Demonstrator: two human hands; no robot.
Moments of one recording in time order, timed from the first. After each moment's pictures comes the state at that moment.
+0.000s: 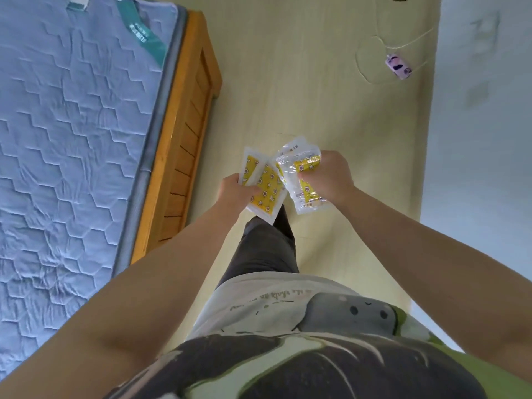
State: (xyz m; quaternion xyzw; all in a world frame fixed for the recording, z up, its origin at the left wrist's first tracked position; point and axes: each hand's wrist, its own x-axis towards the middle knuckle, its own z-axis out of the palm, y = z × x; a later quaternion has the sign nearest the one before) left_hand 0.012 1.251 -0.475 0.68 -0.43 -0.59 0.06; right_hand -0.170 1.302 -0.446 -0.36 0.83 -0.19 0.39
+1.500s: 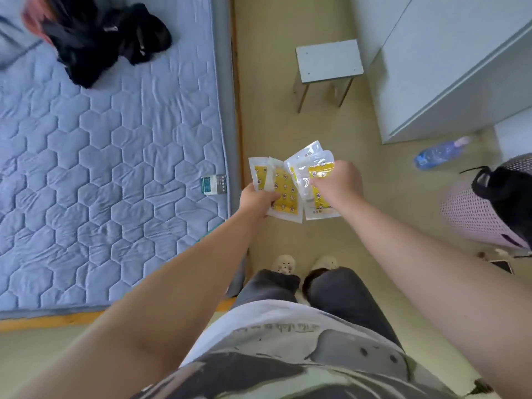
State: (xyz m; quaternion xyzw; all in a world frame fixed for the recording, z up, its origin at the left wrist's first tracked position) left_hand 0.042 0.298 -0.458 0.73 0.15 -0.46 0.49; right_hand -0.045 0.163 -0.407 -0.77 0.51 0.05 0.39
